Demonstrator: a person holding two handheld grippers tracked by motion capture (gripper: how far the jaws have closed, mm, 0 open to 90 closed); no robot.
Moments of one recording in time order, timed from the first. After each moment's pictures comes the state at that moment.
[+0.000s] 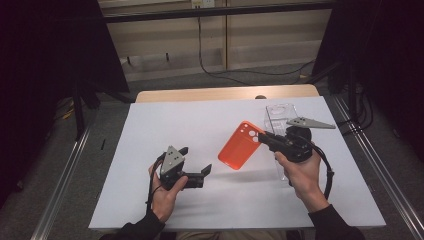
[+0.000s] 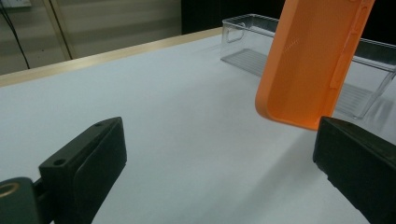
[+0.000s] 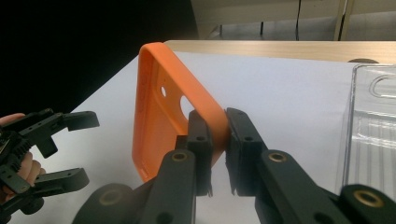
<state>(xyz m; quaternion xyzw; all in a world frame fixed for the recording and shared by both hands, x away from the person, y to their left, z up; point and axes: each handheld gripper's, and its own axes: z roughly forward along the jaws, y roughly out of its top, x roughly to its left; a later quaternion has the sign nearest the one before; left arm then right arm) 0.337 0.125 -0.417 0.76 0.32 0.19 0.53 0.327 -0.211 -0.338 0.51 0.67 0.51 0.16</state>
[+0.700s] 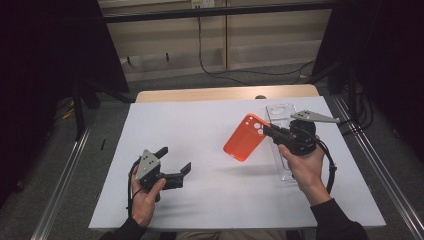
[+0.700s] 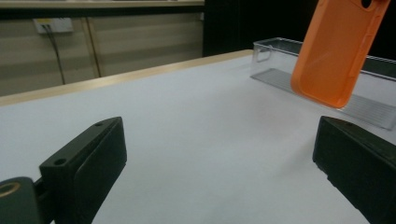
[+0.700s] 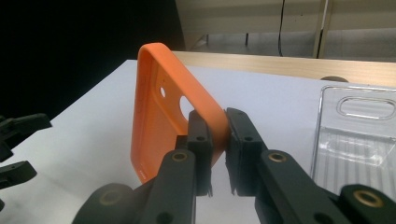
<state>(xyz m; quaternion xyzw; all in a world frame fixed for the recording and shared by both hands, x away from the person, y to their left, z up) 0.334 0.179 -0.421 0.71 0.33 0.24 0.57 0.338 -0.220 -0.330 0.51 0.67 0.50 0.20</state>
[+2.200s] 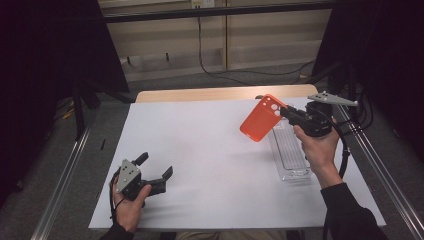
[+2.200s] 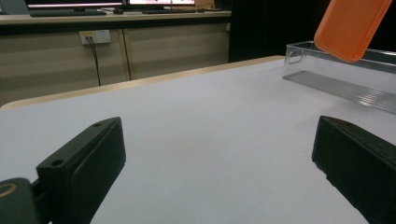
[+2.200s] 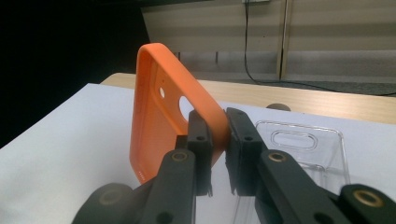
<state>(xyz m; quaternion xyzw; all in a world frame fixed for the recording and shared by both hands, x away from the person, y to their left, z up) 0.321 0.221 -0.433 0.70 0.35 0.28 0.56 0.366 -0.259 -0.311 0.53 0.64 0.49 0.25</state>
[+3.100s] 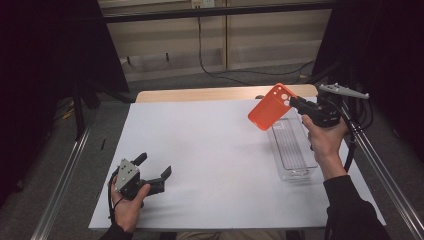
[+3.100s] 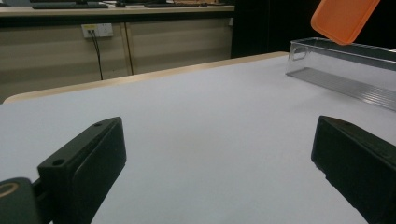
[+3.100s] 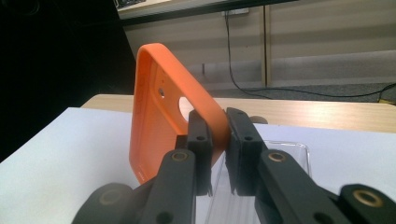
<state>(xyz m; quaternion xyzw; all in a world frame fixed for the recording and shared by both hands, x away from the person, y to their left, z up) 0.320 0.223 -0.431 0.70 0.36 0.28 0.55 0.386 -0.285 -0.308 0.56 0.61 0.50 0.27</state>
